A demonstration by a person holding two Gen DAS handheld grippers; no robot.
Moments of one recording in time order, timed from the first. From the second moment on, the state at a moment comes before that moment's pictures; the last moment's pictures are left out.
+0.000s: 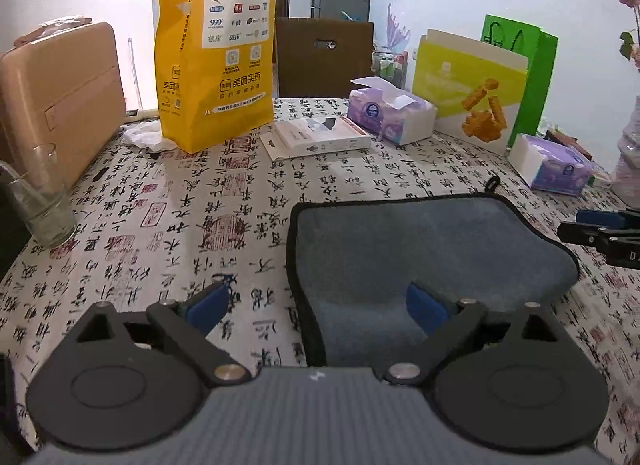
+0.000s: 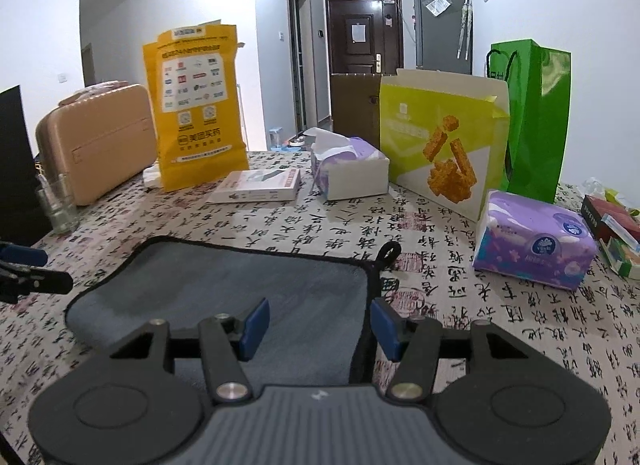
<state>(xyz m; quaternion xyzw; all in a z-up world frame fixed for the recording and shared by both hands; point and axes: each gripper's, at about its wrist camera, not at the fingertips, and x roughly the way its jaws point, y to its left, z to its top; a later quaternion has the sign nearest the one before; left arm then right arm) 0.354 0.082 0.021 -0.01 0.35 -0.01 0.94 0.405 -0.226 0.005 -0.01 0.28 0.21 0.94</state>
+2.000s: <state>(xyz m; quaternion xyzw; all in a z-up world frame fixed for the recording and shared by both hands) 0.151 0.051 0.041 0.00 0.27 -0.01 0.96 0.178 -0.243 0.035 0.01 0.20 0.19 0.96</state>
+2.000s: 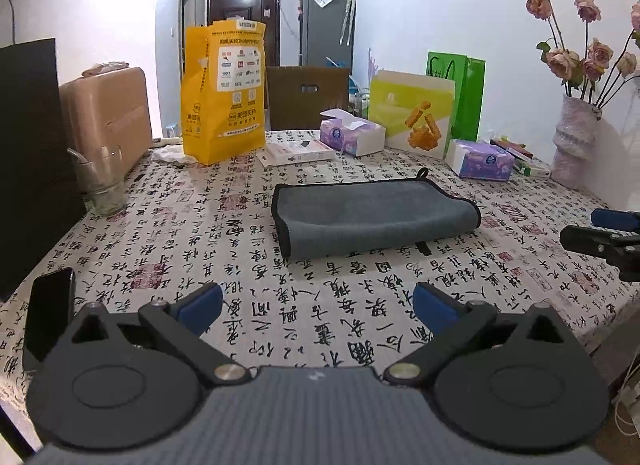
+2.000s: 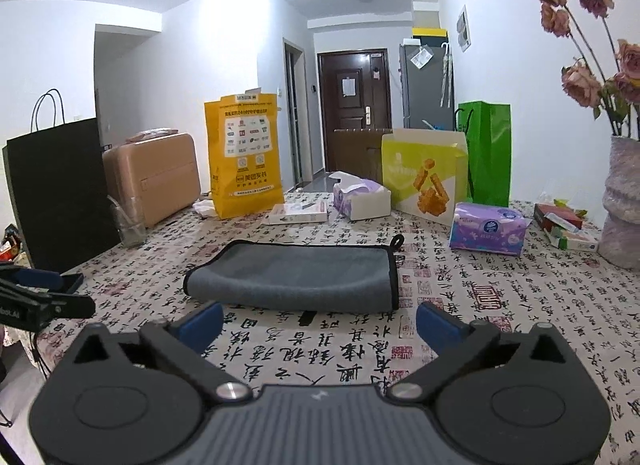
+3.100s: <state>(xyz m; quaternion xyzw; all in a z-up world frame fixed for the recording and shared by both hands) 0.044 0.042 0.033 -0.01 0.21 0.01 0.98 0.070 -0.219 0.025 0.02 0.17 0.22 0.96</state>
